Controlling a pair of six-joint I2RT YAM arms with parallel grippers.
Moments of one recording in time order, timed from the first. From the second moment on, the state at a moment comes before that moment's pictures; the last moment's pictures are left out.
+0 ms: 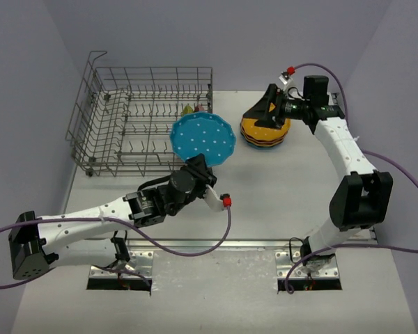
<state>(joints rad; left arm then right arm) -1.06 1.08 0.81 -0.10 -0.49 1.37 0.05 1.64 1.43 -0.40 -0.92 0.50</state>
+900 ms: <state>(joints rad) -1.16 1.10 0.73 0.14 -0.55 1.52 0.17 1.73 1.40 -0.48 -1.12 0.41</state>
